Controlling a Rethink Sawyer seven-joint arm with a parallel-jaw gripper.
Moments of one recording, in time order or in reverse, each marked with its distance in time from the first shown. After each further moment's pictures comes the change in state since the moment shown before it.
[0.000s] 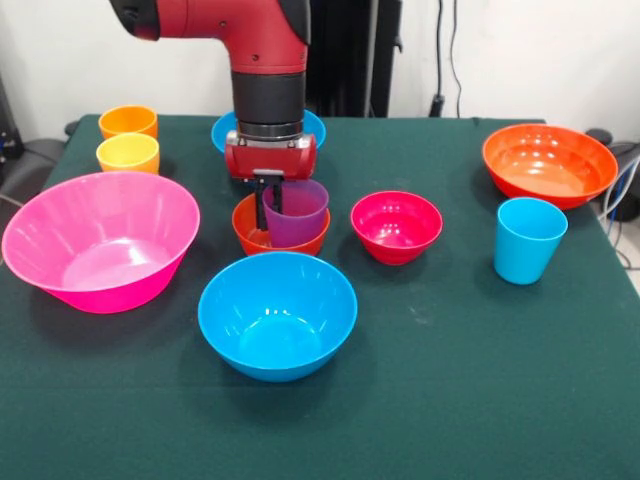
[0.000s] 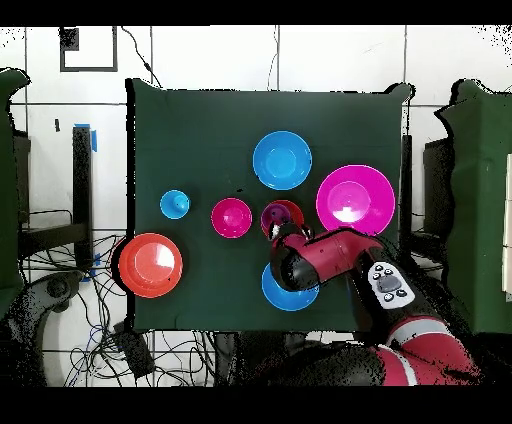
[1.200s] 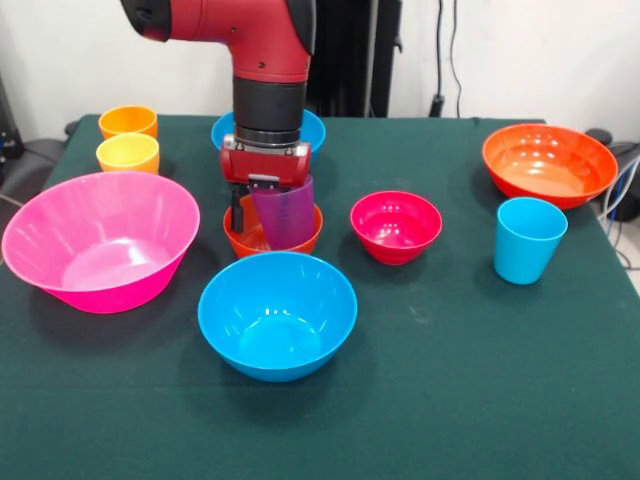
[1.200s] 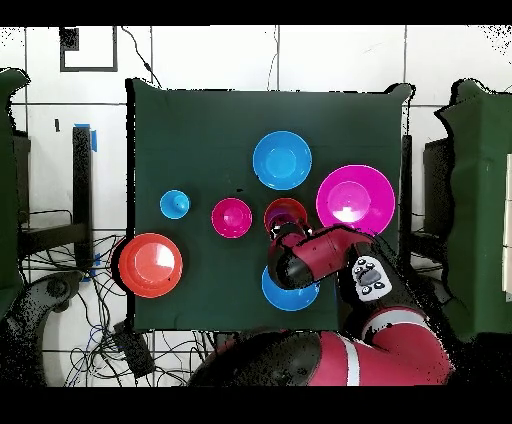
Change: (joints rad) arm 0.103 0.032 -0.111 -0.057 0.000 -0.008 0.000
